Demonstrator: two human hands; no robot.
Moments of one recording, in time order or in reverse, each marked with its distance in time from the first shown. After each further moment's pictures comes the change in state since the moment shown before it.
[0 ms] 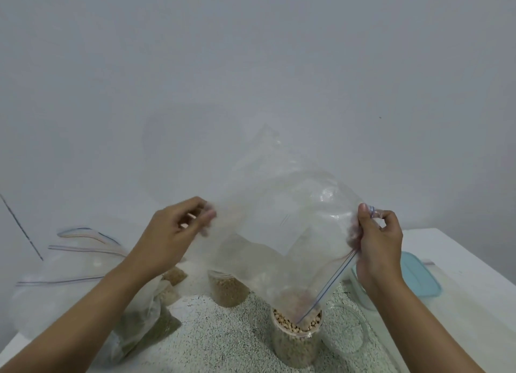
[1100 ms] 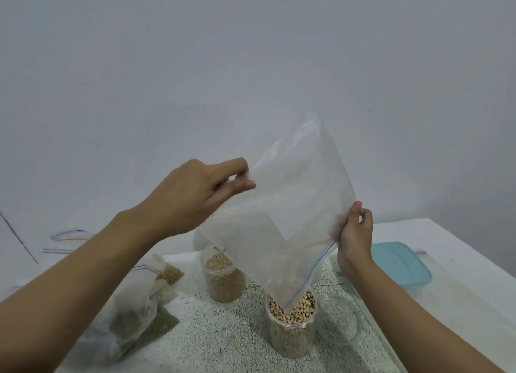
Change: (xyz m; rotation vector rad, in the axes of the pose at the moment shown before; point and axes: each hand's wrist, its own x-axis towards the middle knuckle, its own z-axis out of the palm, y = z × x) left_hand 0.044 0.080 -0.008 0.381 -0.122 0.407; right_hand 0.039 0.048 -0.005 -0.174 0.088 0.056
